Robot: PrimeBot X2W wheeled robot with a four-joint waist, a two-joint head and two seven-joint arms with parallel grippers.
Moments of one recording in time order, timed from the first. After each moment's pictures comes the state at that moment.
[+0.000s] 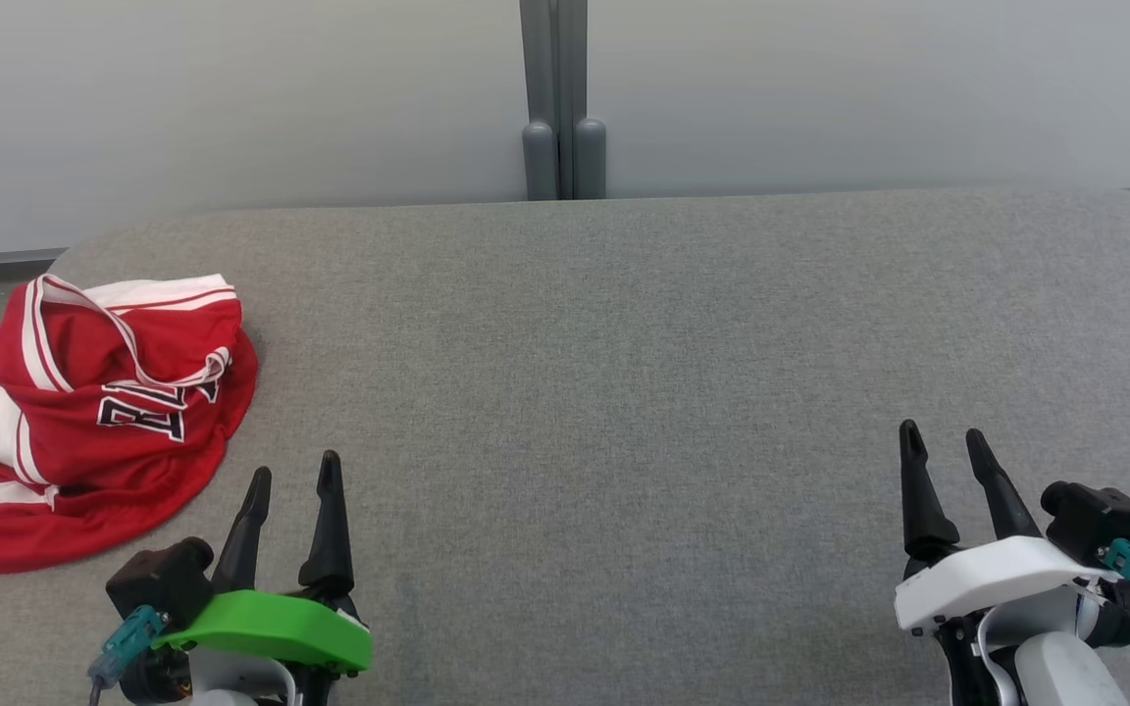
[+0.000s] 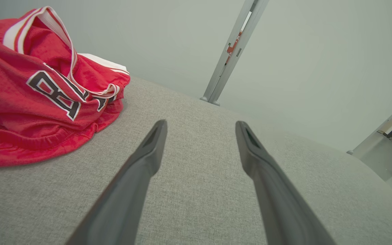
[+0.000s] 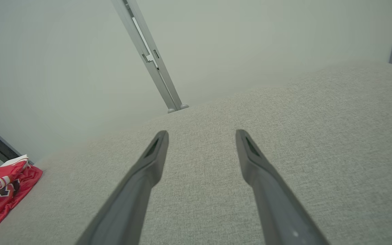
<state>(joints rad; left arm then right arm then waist) -0.07 0.04 -0.09 0.27 -0.50 -0.09 -0.19 -0.08 -0.04 -0.02 0.26 0.38 0.13 -0.19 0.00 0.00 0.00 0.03</state>
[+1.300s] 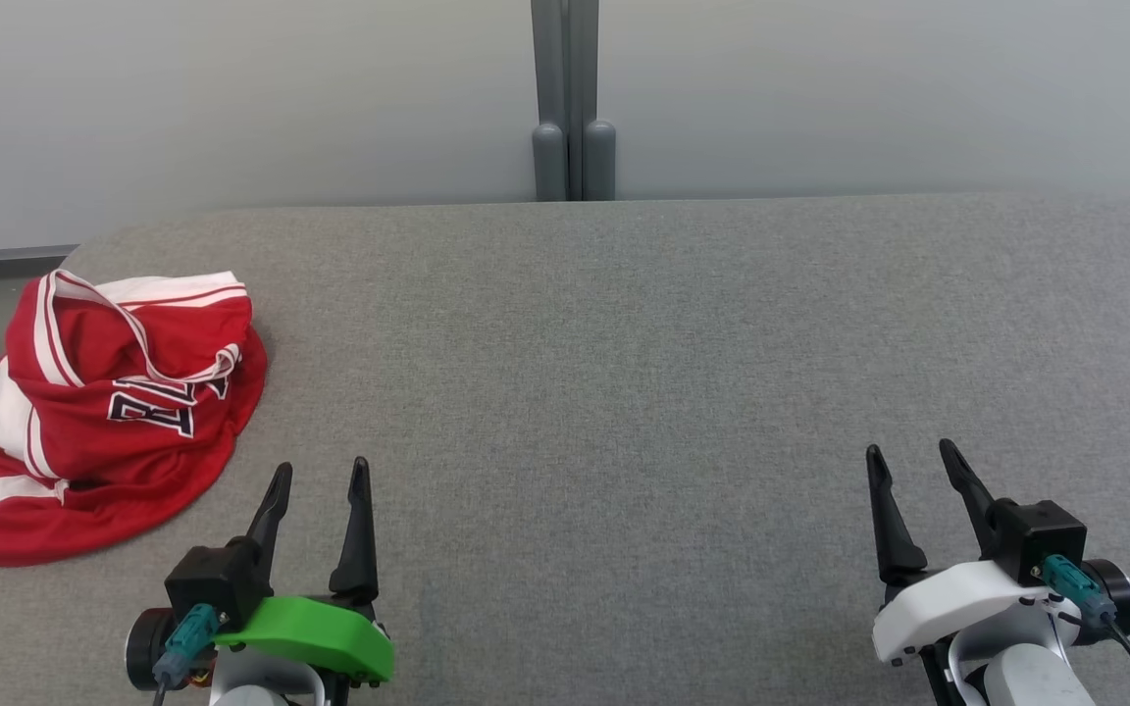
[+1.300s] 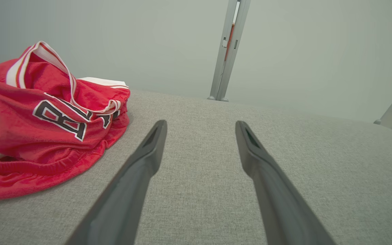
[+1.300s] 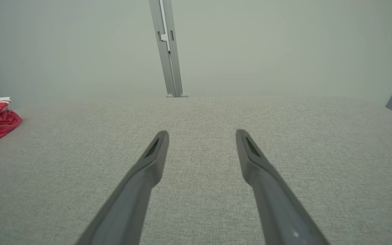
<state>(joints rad) -0.10 0.05 -0.14 0.34 -0.29 -0.07 -0.26 -0.09 -0.05 0.00 0.33 0.11 0.13 -0.26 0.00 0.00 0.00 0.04</state>
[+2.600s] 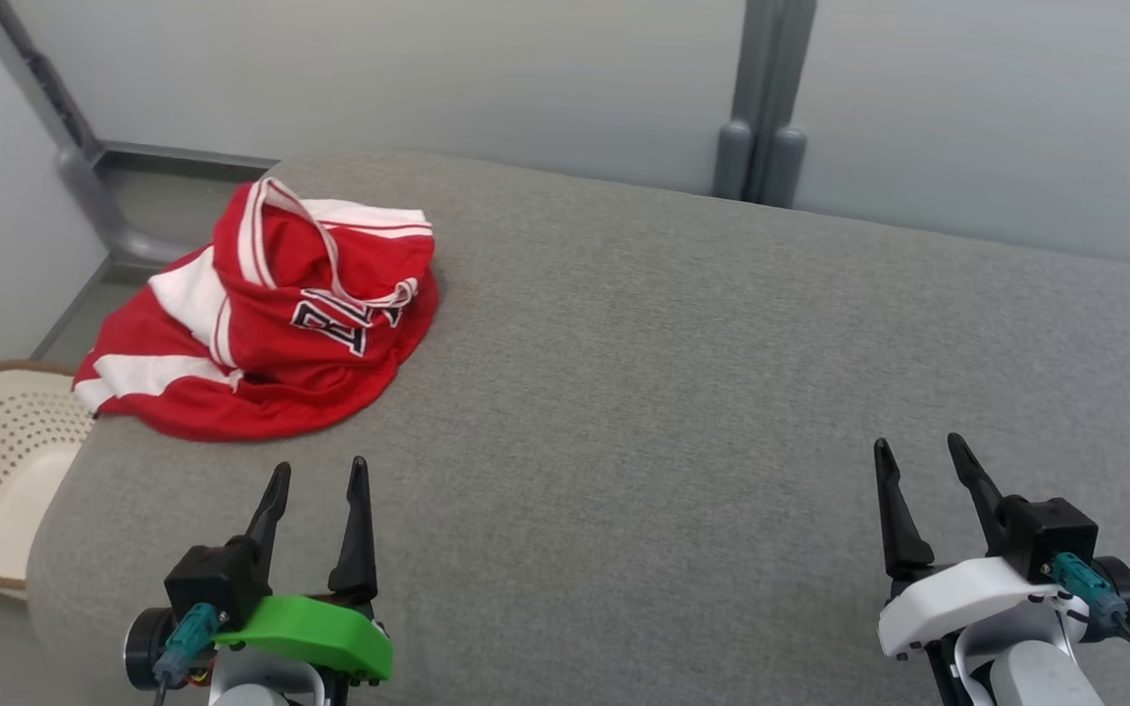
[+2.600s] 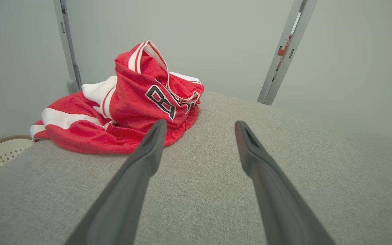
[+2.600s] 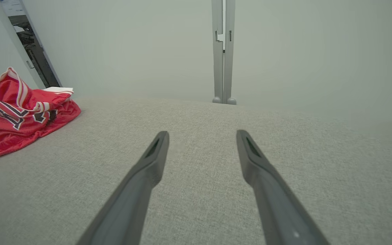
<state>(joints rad) -0.10 0.05 -0.14 0.34 -0.29 -0.06 -0.26 -0.08 -0.05 -0.01 0.31 0.12 0.13 -0.26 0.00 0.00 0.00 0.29</state>
